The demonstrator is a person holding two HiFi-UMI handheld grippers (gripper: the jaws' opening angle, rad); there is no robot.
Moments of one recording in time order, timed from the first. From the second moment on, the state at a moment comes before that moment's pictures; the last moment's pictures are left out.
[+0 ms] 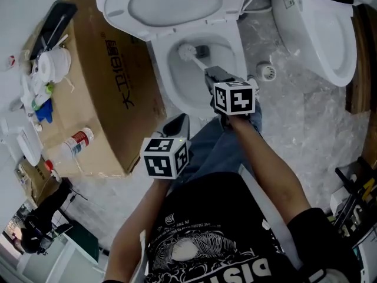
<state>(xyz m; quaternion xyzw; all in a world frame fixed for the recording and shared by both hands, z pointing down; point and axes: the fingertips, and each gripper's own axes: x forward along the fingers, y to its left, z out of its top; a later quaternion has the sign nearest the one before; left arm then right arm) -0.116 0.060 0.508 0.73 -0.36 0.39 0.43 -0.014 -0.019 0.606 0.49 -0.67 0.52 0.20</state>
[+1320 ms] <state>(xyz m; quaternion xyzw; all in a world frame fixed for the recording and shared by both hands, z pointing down) -0.078 0.081 0.536 0.73 -0.37 0.31 0.48 0.048 0.110 0.589 0.44 -0.64 0.52 0.36</state>
